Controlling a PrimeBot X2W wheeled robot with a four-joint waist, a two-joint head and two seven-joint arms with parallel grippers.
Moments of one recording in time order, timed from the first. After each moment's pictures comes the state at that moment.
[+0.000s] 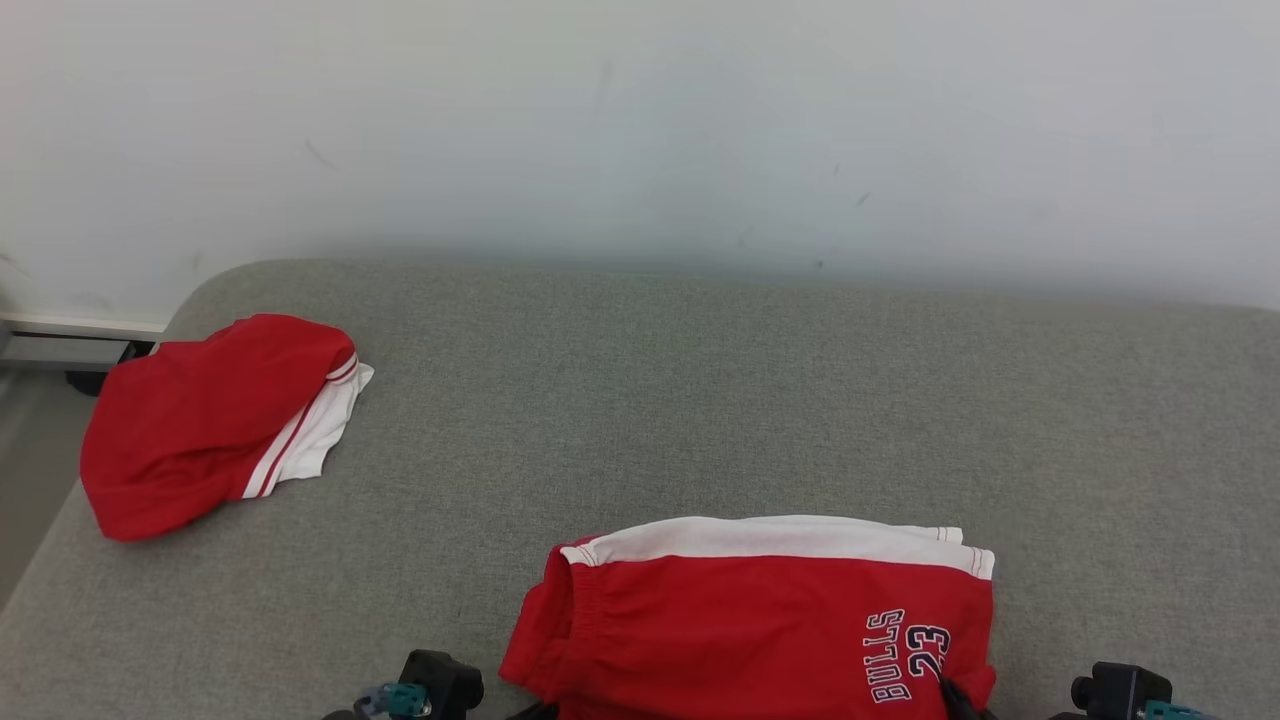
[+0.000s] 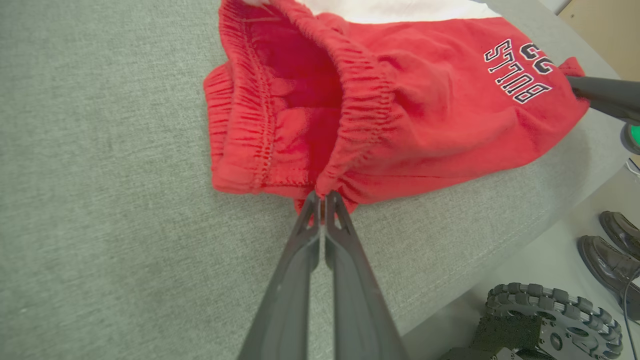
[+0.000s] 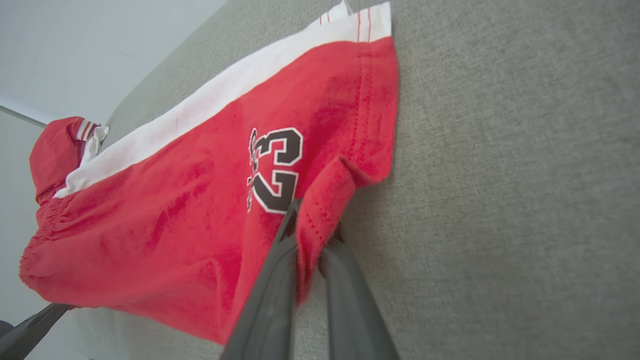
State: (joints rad) left arm -0.35 0.33 -1.05 0.53 -0.73 -0.11 -0.04; right arm 0.06 -0.06 0.03 0.40 0.73 0.10 0.14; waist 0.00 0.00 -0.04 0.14
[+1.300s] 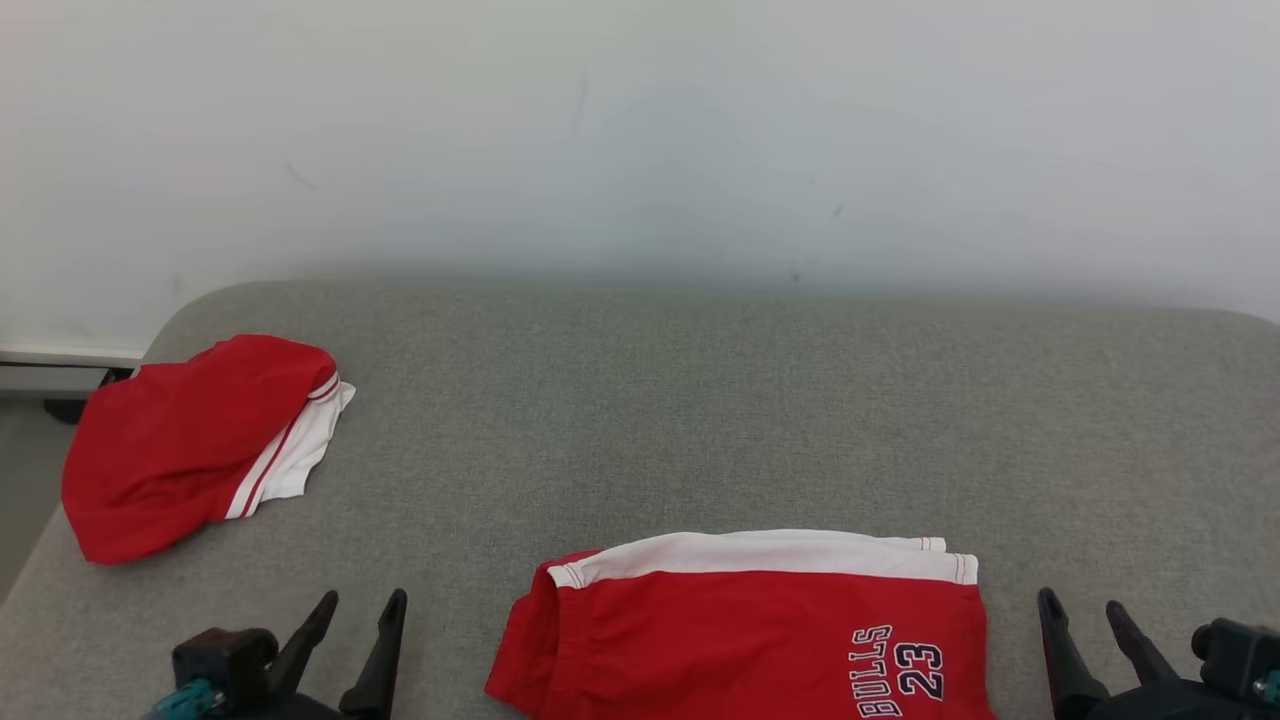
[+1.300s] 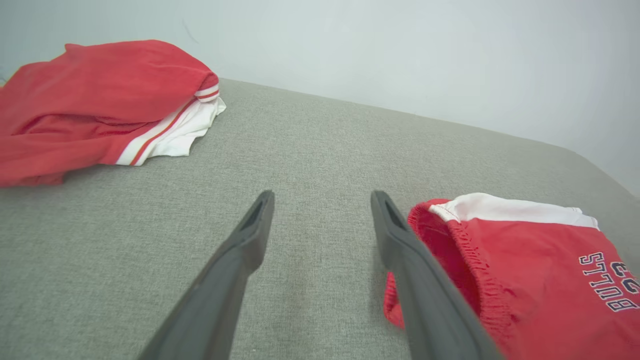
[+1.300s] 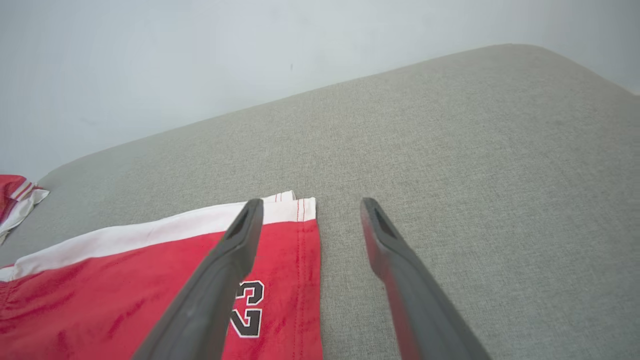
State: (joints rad) left arm -0.22 0.44 -0.74 0.35 -0.78 0.12 -0.25; right arm 0.17 -0.17 -0.03 0.04 0.52 -0.10 0.10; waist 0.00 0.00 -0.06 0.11
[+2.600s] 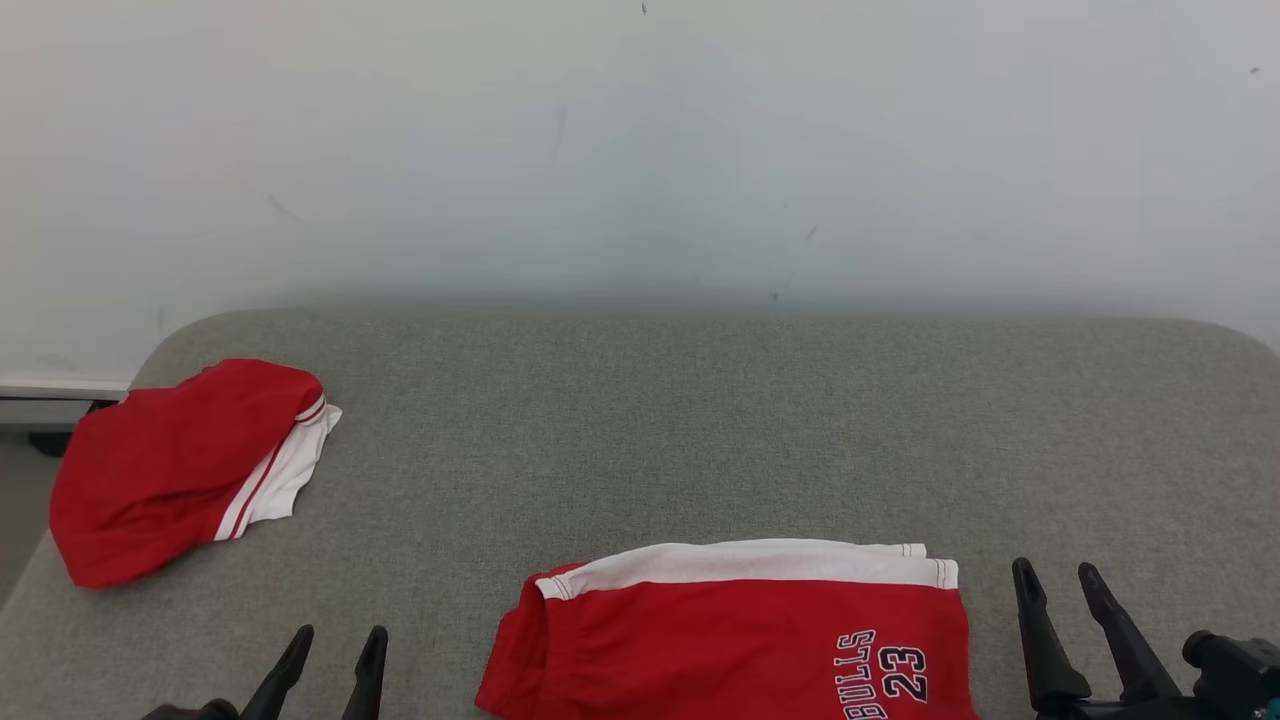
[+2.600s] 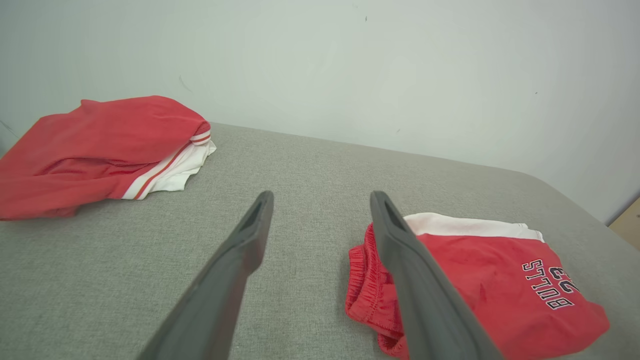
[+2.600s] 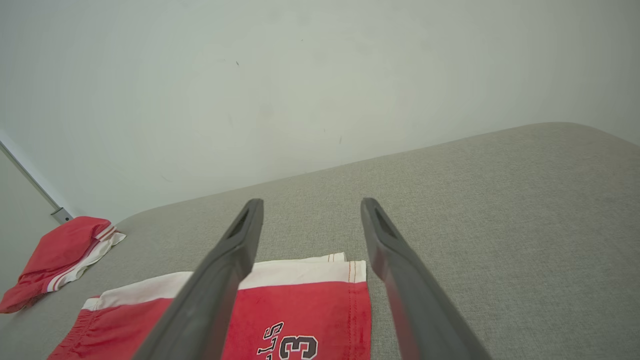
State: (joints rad) left arm 0.05 0.45 -0.50 0.02 -0.62 0.12 -0.22; right arm 0.15 -0.15 0.00 0.06 0.53 0.05 -0.15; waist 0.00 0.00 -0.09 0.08
